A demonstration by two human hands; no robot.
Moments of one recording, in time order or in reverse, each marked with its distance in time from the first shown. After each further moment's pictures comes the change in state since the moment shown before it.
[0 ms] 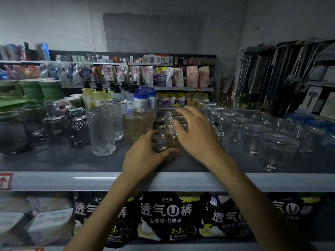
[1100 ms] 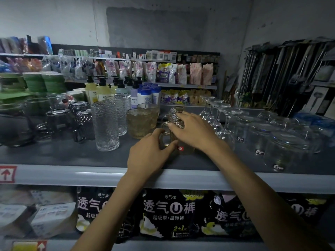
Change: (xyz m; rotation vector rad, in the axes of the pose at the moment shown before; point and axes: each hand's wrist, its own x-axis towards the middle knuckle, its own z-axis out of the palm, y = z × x) left_hand -0.001 0.002 0.005 0.155 0.027 -0.006; right_hand 0.028 0.010 0.021 -0.178 -0.323 0.070
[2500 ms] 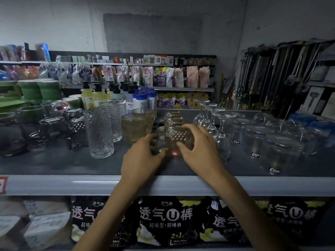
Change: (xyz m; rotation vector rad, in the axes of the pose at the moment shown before) left_hand 0.000 -0.001 -0.002 -0.116 0.033 -0.060; right_hand -0.061 0.013 0.011 0.347 0.303 0.022
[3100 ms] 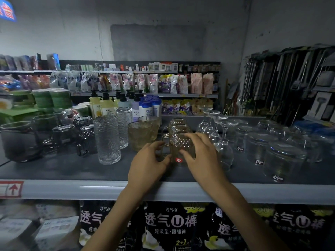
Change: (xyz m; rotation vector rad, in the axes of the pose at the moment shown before) left_hand 0.001 -0.002 0.001 -0.118 -0.013 0.076; right_hand -0.004 -0.004 0.006 -0.081 0.023 -0.025
